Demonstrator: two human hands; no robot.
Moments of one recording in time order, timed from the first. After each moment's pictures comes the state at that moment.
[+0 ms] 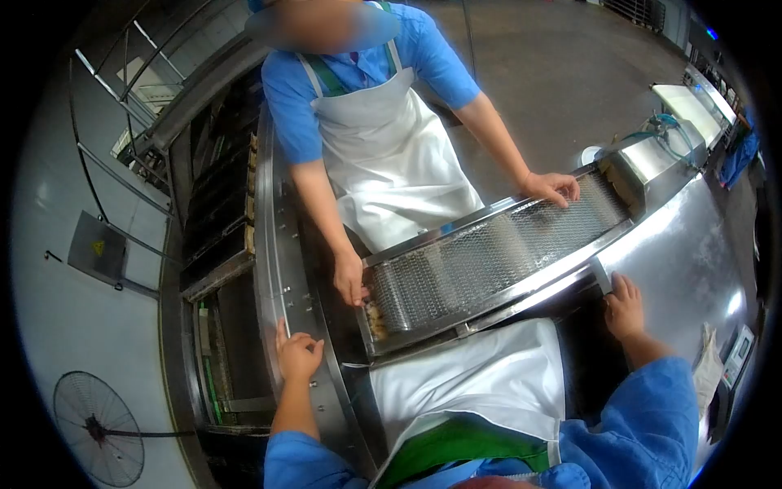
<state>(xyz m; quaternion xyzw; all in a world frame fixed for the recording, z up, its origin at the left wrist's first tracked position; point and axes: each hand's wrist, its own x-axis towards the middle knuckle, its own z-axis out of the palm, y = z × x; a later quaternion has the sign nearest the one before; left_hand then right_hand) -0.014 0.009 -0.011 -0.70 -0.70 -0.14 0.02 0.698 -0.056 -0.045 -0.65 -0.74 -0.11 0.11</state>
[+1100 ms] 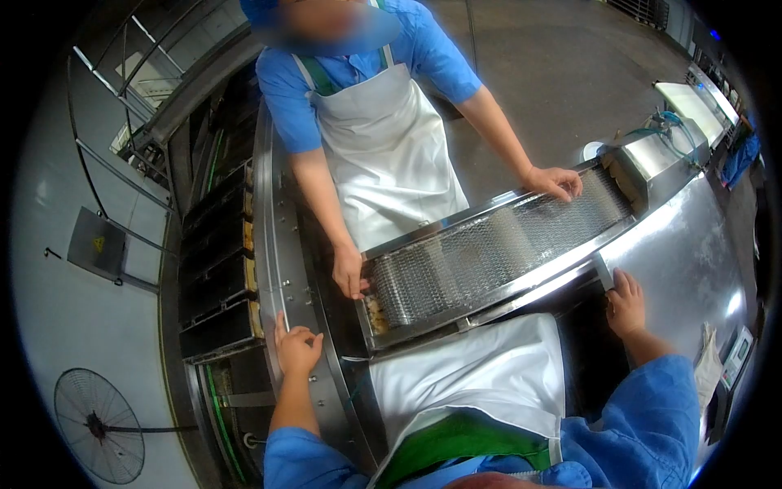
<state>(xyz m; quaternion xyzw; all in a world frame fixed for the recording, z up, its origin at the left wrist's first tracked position) -0.014 0.010 -0.012 -0.69 -0.70 -0.16 0.01 0.698 -0.056 -0.042 -0.65 -0.75 -0.10 0.11</state>
